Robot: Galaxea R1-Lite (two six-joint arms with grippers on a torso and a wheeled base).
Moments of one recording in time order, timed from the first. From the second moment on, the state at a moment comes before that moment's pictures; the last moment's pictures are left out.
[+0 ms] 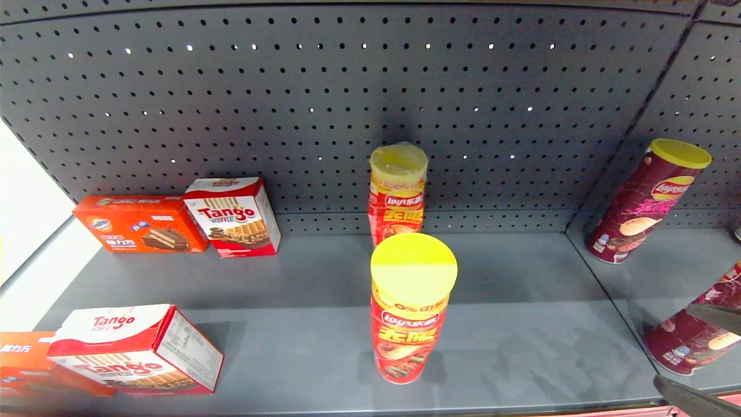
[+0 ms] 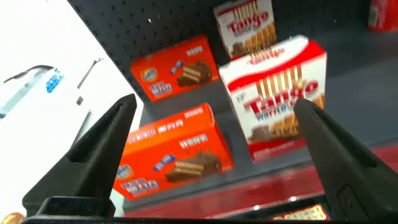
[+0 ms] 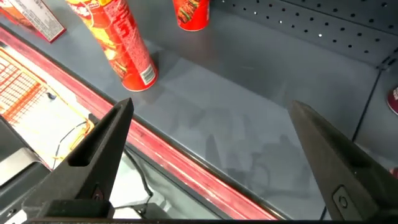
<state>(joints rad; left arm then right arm) -0.38 0.14 -0.16 -0.16 0.31 0.42 0.79 0.78 -0.50 -0.12 -0.17 -0.03</state>
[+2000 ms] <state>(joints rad) -0.37 0.05 0.00 -0.06 0.31 0.26 0.11 0.08 -0.13 0.23 -0.56 0.06</state>
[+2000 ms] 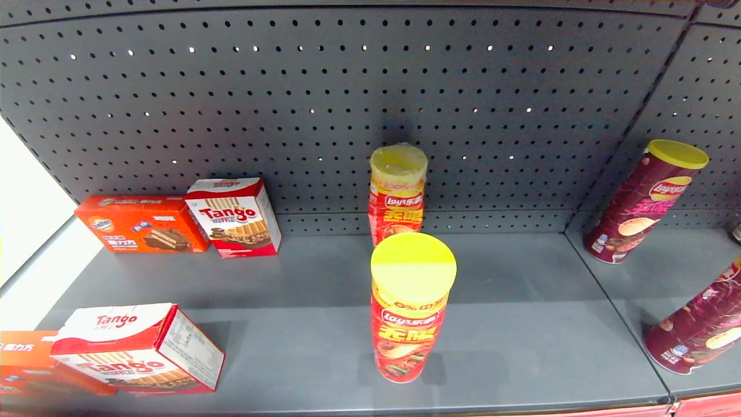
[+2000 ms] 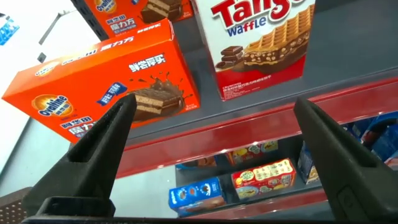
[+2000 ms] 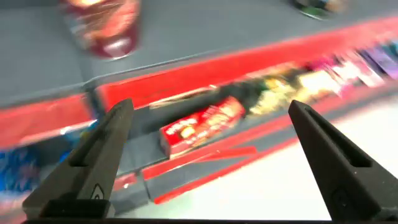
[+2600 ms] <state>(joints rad) -0.37 0.05 0.00 -0.06 0.31 0.25 0.12 0.09 0.00 -0.07 -0.04 -0.02</state>
